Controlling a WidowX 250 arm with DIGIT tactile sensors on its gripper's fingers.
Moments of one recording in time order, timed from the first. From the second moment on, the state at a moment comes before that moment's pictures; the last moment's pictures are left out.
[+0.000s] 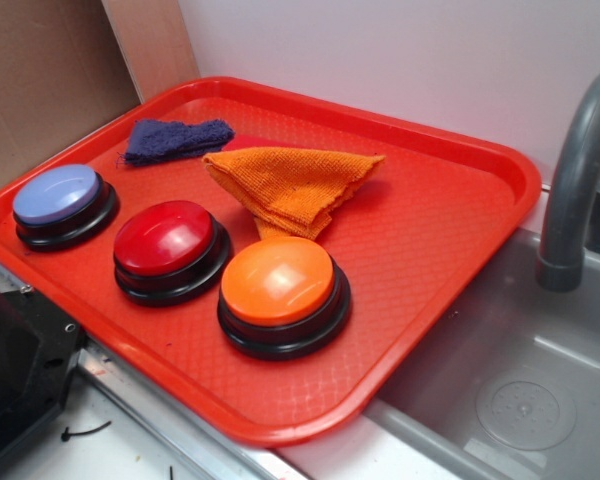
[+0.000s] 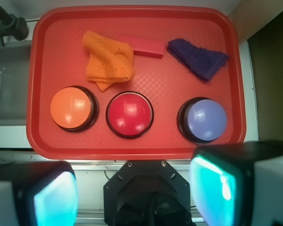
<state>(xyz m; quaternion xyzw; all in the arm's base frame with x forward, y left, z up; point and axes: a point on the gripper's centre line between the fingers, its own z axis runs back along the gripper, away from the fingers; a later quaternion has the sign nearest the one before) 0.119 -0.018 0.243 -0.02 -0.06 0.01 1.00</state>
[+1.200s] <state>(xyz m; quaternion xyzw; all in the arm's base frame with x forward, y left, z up) 0.200 -0.039 0.176 -0.04 -0.11 0.05 0.99</state>
